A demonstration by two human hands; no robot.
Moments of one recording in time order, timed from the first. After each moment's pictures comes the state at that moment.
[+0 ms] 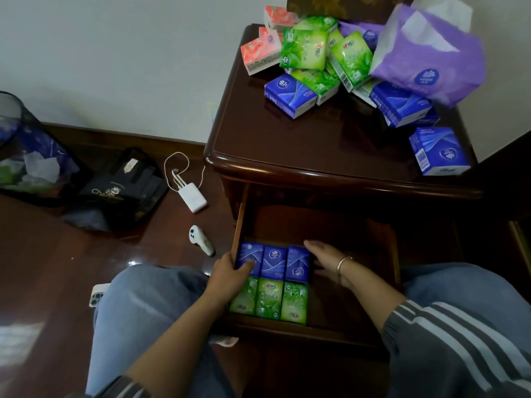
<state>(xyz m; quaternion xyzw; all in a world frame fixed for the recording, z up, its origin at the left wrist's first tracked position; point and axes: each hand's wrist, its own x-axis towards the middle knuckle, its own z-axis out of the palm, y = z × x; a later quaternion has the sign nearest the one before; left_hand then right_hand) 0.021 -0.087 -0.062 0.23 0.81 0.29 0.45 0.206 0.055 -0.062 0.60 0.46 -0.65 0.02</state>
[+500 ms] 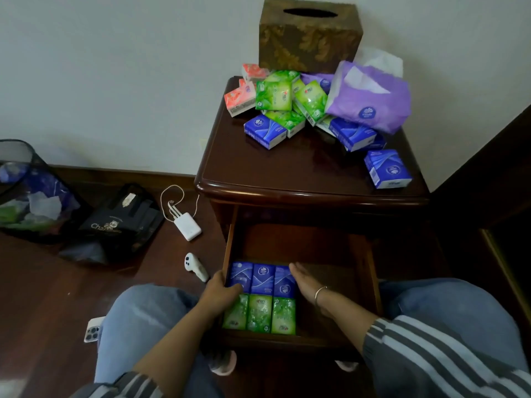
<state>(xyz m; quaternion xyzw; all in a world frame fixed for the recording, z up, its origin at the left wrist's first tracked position) 0.021 -0.093 -0.042 0.24 0.79 0.28 0.49 0.212 0.014 -0.031 0.57 0.55 -0.61 0.02</state>
